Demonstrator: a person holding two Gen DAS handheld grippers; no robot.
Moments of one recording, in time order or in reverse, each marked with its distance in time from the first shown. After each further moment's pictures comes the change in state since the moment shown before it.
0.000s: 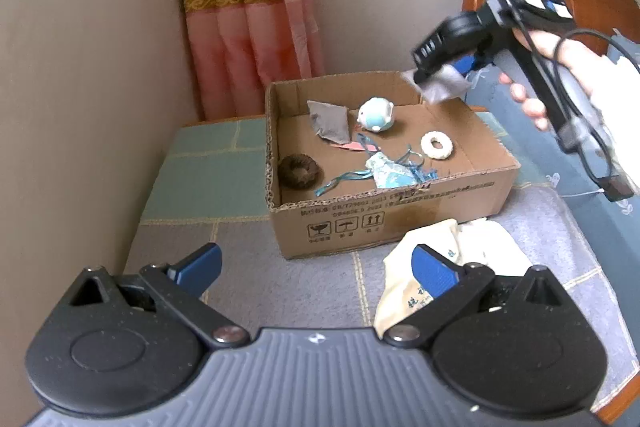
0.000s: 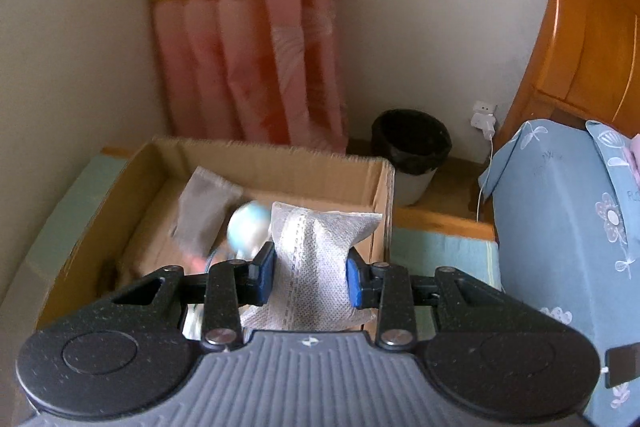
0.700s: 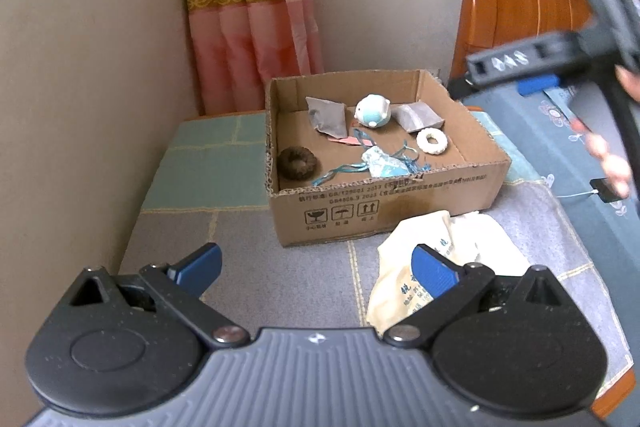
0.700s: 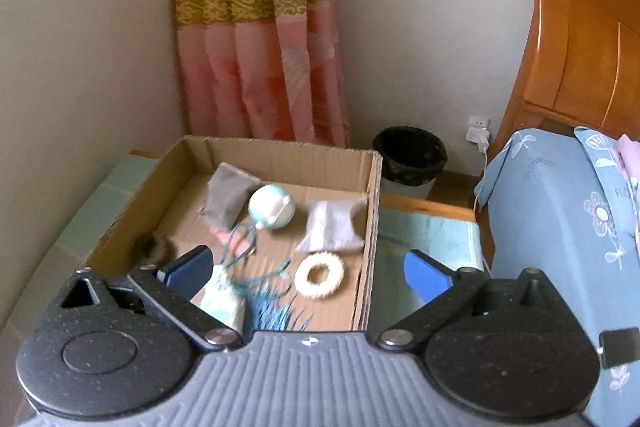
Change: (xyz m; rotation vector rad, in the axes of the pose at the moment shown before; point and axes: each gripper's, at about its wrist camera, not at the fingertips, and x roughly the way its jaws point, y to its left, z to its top) left arm -0.010 0.000 -0.012 -0.016 -0.008 -0.012; right arm -0.077 -0.001 -0.053 -0.007 -0.074 0.033
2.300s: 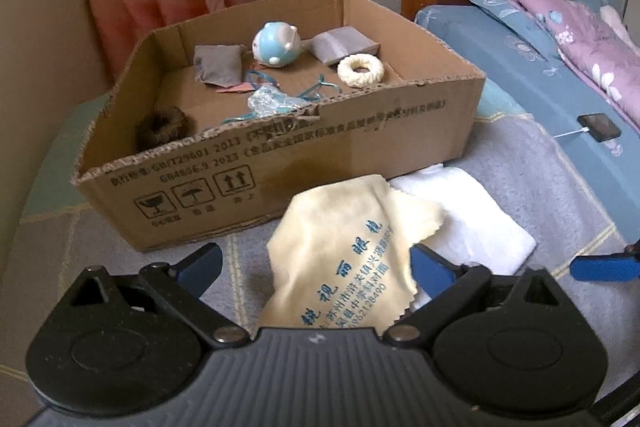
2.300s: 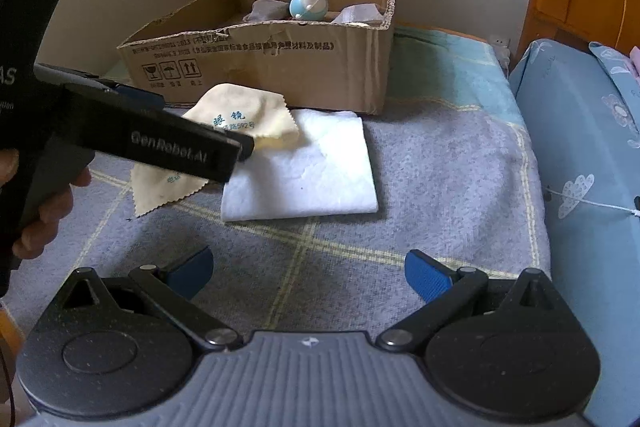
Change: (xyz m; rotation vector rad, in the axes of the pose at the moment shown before) left arm 0.110 -0.075 -0.013 0.130 0.104 -0.107; right arm -0.025 0.003 -0.198 -0.006 0.129 0.090
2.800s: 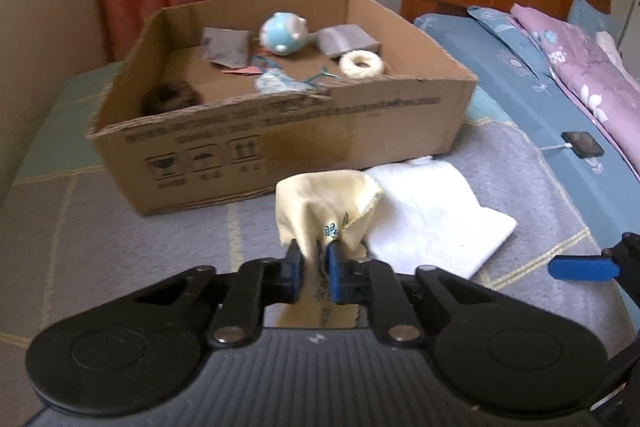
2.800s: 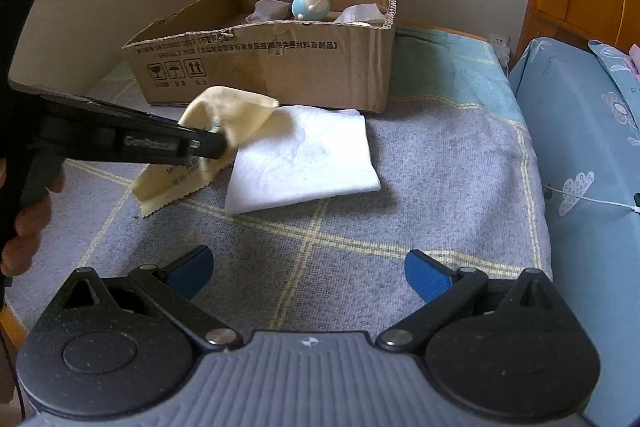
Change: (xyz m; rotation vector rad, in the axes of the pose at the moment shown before) left arm -0.017 0.015 -0.014 -0.087 0.003 -0.049; right arm -0.004 0.003 -0.001 0.003 0.002 0.001
